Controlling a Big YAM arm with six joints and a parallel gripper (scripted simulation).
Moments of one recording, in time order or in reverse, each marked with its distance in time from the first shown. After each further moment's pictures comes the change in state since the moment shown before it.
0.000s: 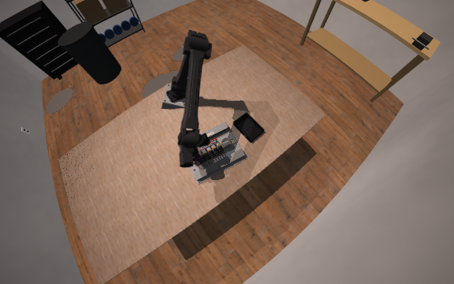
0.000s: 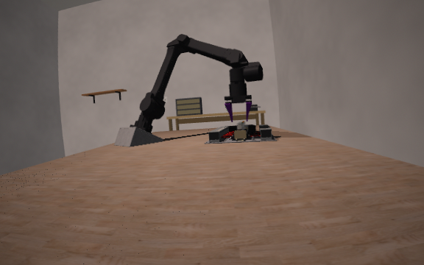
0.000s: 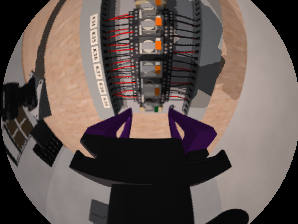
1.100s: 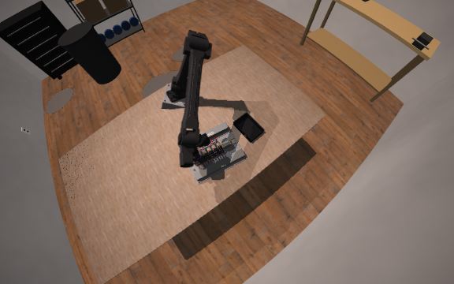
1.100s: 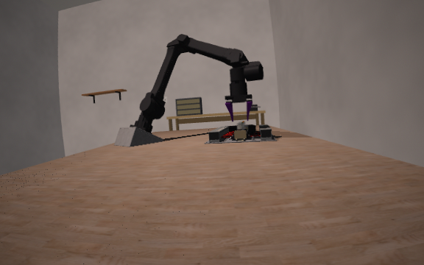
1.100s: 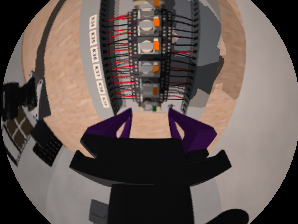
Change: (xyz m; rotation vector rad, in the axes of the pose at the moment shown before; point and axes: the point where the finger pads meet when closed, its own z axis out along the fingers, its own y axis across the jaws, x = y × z) arm 0.000 -0.002 -0.002 0.004 0.001 -0.002
